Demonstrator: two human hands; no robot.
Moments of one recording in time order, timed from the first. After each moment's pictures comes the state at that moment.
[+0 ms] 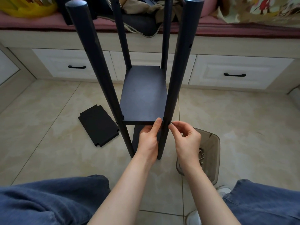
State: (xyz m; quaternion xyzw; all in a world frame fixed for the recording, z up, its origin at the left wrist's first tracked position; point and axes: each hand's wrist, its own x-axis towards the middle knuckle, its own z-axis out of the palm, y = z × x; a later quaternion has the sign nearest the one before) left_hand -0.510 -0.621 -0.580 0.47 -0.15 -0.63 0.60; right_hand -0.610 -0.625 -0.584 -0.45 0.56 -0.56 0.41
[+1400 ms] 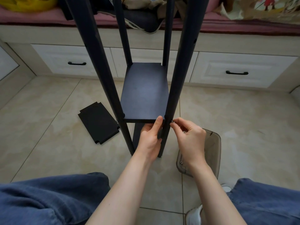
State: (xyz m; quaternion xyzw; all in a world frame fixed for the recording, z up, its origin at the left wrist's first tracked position) left_hand -0.507 -0.624 -0.589 0.45 -0.20 -0.64 0.58; right_hand -0.624 -0.632 -0.586 -0.62 0.55 -0.50 0.24
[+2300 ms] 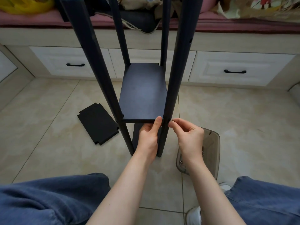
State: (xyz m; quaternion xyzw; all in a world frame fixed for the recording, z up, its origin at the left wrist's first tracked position) left_hand -0.511 -0.621 -0.584 0.50 -0.20 -0.61 0.59; right_hand -0.620 -0.629 -0.580 -0.45 0.56 -0.54 0.44
